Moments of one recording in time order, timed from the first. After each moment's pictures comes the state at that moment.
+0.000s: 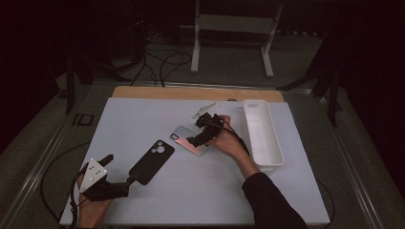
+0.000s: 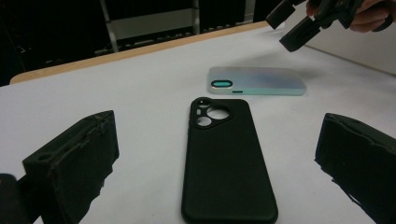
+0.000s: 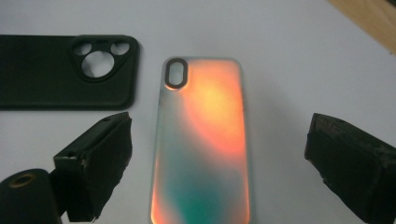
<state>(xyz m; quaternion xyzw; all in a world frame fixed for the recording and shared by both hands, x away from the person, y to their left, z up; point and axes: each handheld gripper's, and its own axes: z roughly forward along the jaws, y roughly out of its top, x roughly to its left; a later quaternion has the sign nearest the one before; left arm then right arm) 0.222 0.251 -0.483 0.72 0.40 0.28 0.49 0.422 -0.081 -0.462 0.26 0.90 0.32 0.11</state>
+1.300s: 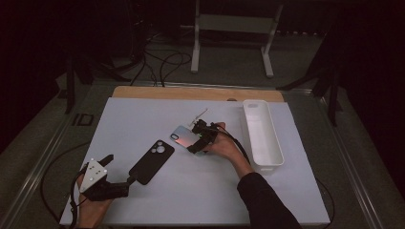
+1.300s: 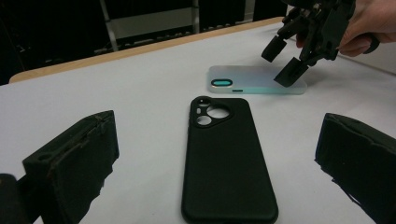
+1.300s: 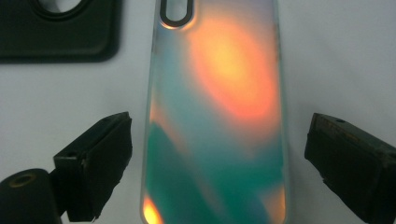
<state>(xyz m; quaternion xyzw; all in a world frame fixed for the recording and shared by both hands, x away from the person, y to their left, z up) 0.223 0.251 -0.484 0.73 0.40 0.28 0.49 0.431 -0.071 -0.503 0.28 0.93 0.24 0.06</state>
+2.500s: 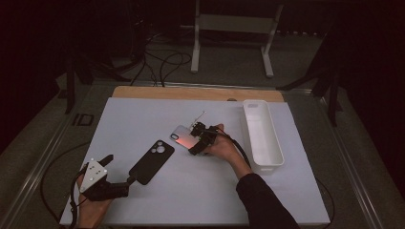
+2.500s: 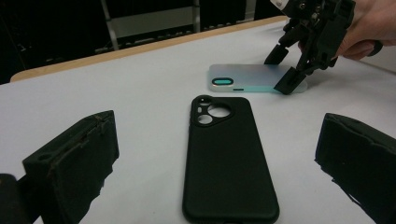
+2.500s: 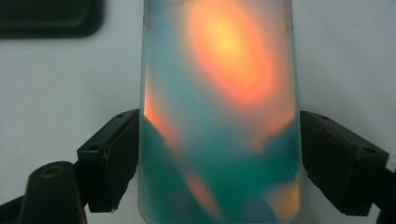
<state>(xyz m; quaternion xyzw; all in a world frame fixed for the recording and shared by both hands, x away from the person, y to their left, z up) 0.222 0.251 -0.484 0.73 0.40 0.28 0.48 0.428 -0.067 -0.512 0.28 0.93 0.21 0.06</state>
